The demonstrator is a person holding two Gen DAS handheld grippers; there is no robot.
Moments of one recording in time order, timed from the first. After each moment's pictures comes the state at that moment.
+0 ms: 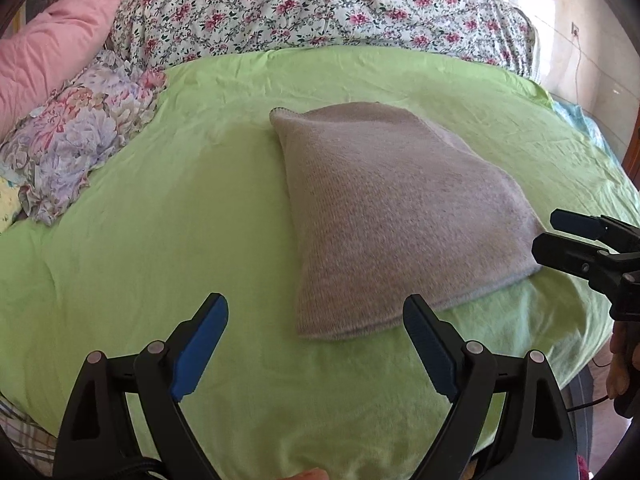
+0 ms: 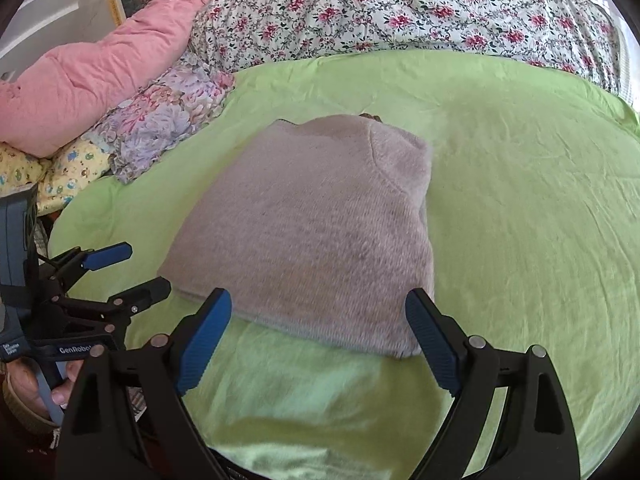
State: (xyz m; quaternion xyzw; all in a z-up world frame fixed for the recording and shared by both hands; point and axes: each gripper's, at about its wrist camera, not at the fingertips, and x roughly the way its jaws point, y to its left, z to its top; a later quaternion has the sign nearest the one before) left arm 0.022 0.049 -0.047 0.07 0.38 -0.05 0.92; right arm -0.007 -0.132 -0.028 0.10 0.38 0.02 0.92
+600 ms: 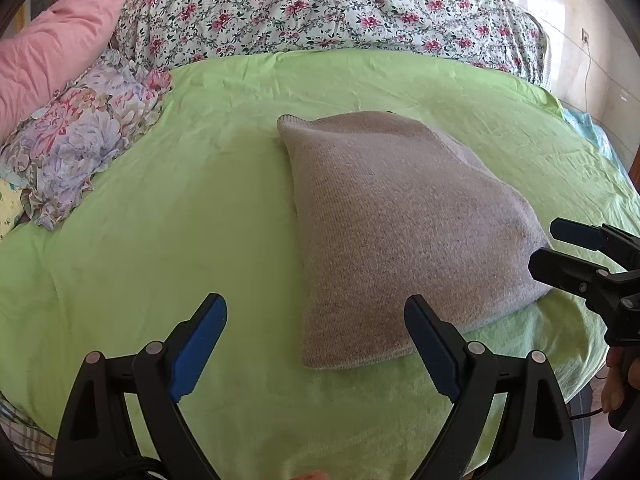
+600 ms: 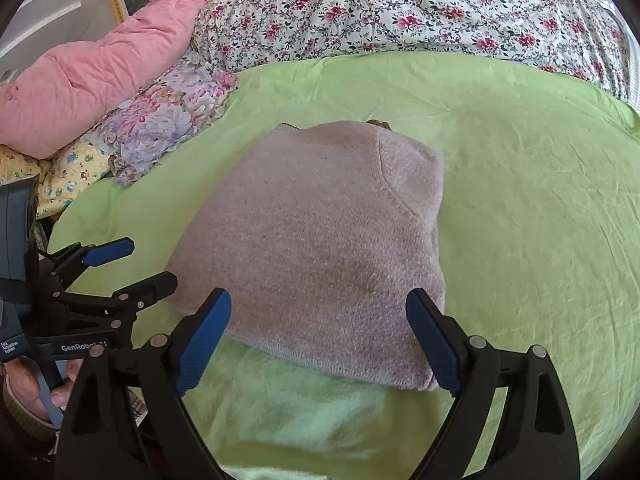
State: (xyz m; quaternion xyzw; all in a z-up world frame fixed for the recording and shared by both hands) left arm 0.033 0.044 -0.040 0.06 0.38 -0.04 0.92; right arm 0.013 -0.130 -0.024 0.09 0.38 0.03 0.92
